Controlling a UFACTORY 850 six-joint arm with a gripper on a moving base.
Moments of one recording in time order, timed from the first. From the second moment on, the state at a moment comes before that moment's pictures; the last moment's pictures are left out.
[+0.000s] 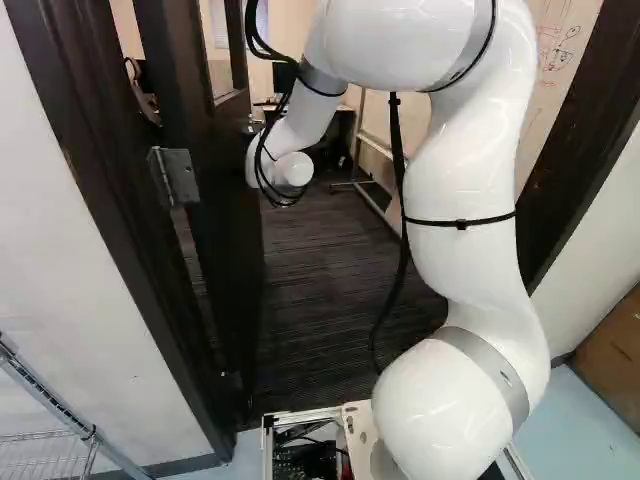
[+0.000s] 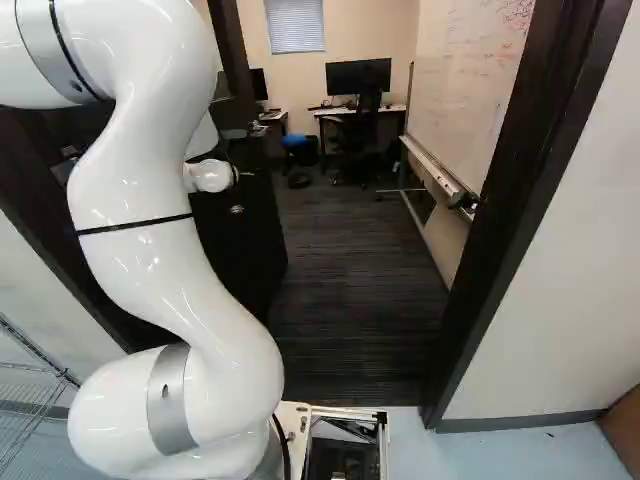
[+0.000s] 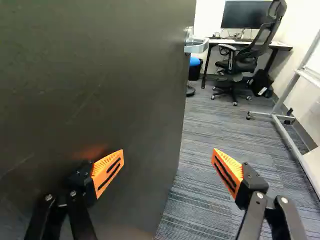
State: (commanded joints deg) arm 22.4 -24.0 -58.7 2.6 36.4 0.0
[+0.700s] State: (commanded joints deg) arm 26.9 -28.2 -64.0 2.6 36.4 0.0
